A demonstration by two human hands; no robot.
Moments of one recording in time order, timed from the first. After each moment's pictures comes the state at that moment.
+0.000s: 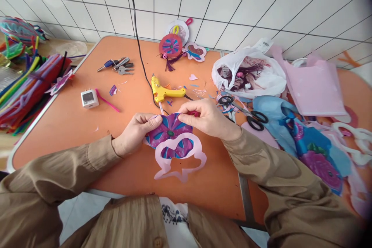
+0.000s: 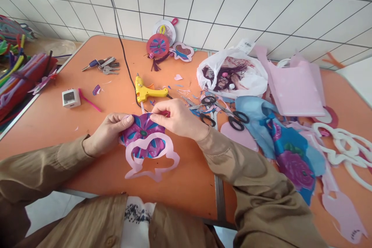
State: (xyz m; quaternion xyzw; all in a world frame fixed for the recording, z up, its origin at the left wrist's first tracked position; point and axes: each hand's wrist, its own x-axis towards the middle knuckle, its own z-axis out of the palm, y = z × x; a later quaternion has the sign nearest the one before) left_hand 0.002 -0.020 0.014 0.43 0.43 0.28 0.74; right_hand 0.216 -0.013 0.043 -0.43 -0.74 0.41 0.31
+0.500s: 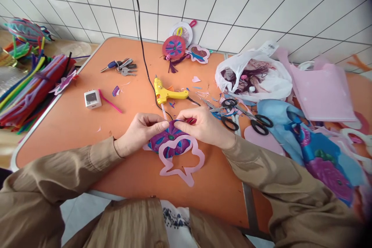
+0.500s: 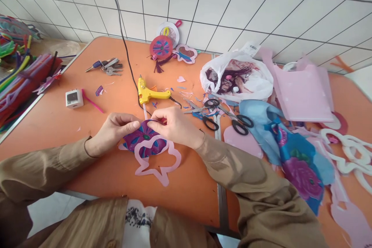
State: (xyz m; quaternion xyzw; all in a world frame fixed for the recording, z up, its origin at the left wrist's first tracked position) left_hand 0.003 -0.016 0.020 0.53 0.44 0.30 0.66; right_hand 0.205 -0.016 0.030 -0.44 -0.76 0.39 0.29
